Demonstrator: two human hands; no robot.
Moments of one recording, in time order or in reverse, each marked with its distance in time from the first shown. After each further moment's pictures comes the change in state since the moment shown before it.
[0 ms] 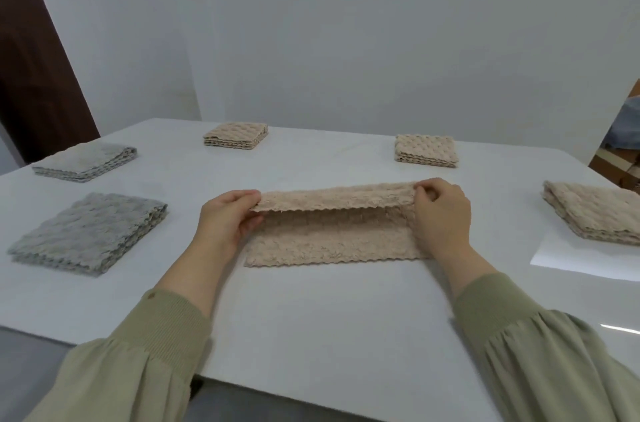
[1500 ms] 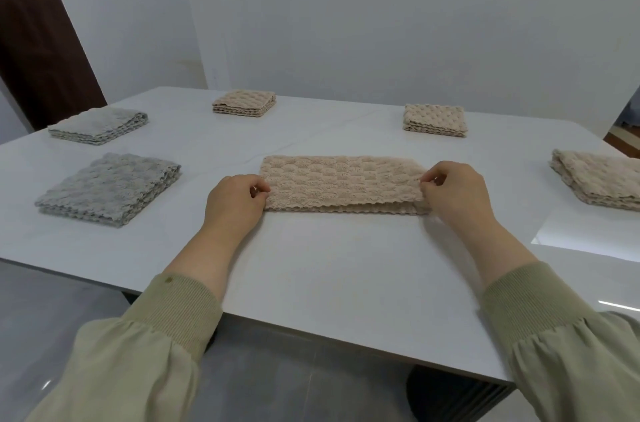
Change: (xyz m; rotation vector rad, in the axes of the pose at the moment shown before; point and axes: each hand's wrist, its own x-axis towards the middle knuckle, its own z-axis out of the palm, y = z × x) left_hand -0.027 -0.017 -0.021 1.180 0.058 0.451; right_hand -0.025 -0.006 -0.030 -0.200 -0.265 0.004
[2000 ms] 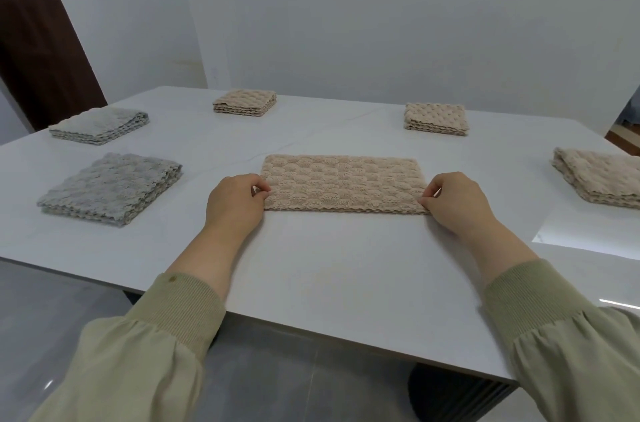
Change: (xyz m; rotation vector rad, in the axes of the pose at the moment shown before) left_hand 0.002 -0.004 0.003 0.018 0.007 -0.014; right_hand -0.001 0.007 0.001 -0.151 -0.169 0.049
